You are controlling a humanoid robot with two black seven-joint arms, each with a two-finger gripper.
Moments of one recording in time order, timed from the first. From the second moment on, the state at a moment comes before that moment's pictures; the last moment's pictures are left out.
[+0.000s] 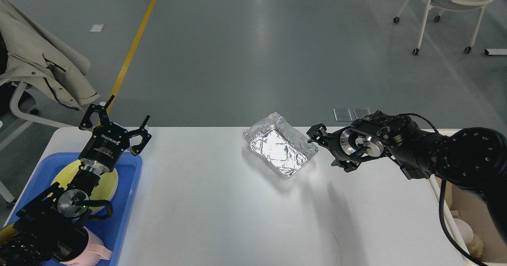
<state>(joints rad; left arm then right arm) -0.59 0.23 -0.96 -0.34 -0.05 -0.86 -0.25 1.21 -0.05 -0.78 0.51 0.29 0.26 -0.25</state>
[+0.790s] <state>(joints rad) -0.59 0.23 -0.96 -0.34 -0.05 -0.86 -0.25 1.07 0.03 -0.64 0.50 -0.01 0.13 -0.24</state>
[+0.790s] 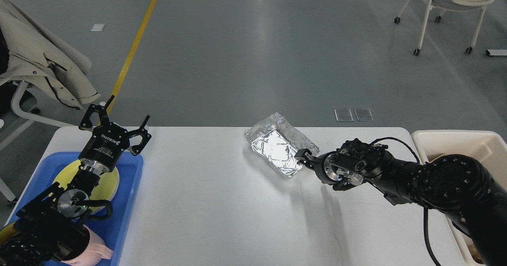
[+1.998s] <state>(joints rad) -0.59 0.23 -0.96 -0.34 -0.05 -0.87 -0.25 2.09 -0.44 -1.13 1.03 -0.17 0.74 -0.10</state>
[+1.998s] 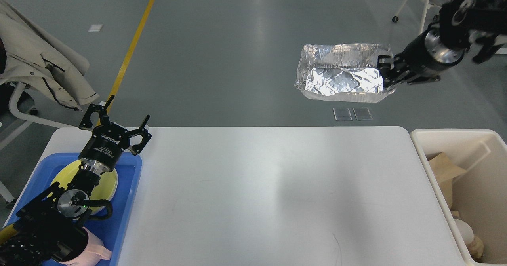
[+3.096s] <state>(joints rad) -0.59 0.23 -0.96 -0.34 -0.05 -0.86 -0.25 0.79 -0.66 -1.02 0.27 -0.24 0.05 0.08</state>
